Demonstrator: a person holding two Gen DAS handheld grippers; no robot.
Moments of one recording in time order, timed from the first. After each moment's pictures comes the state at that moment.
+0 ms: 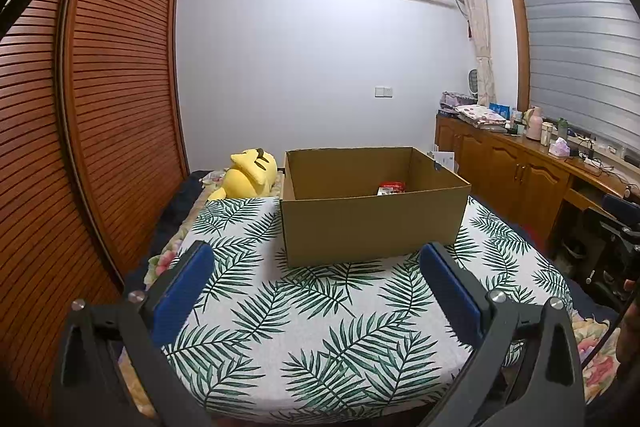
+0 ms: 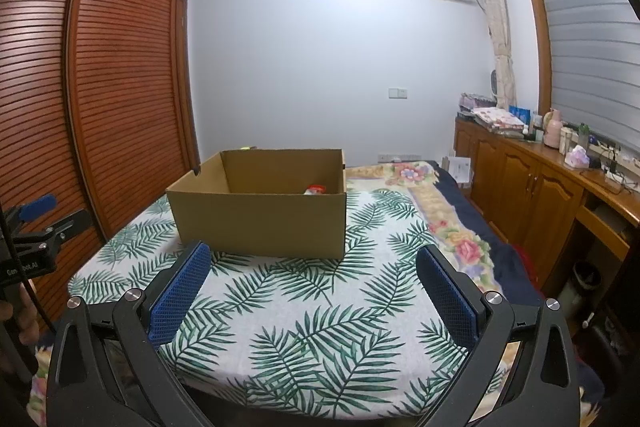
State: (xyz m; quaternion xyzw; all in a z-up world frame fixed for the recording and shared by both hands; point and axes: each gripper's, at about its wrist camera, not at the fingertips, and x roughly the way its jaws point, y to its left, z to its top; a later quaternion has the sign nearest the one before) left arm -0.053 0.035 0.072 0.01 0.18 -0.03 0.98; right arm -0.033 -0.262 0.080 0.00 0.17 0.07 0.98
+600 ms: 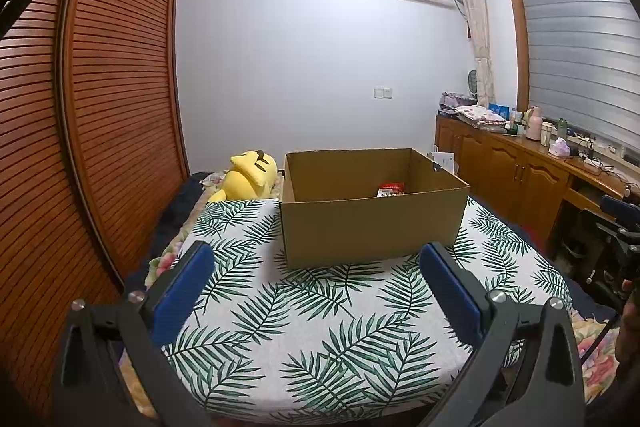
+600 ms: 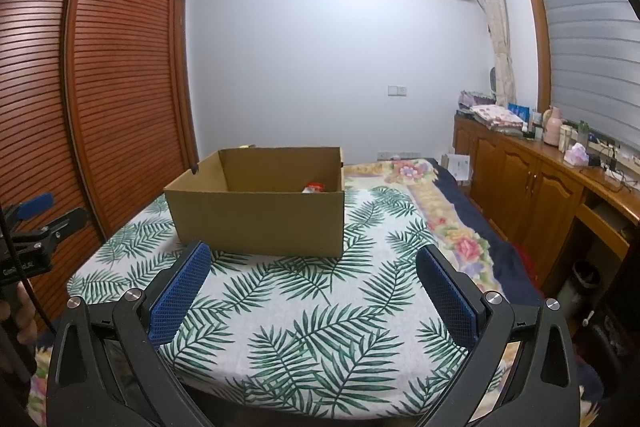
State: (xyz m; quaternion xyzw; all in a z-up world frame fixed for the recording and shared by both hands) left arm -0.054 0.032 0.073 0.02 0.18 -0.03 0.98; right arm -0.034 -0.268 0.079 0.00 0.18 0.07 0.98
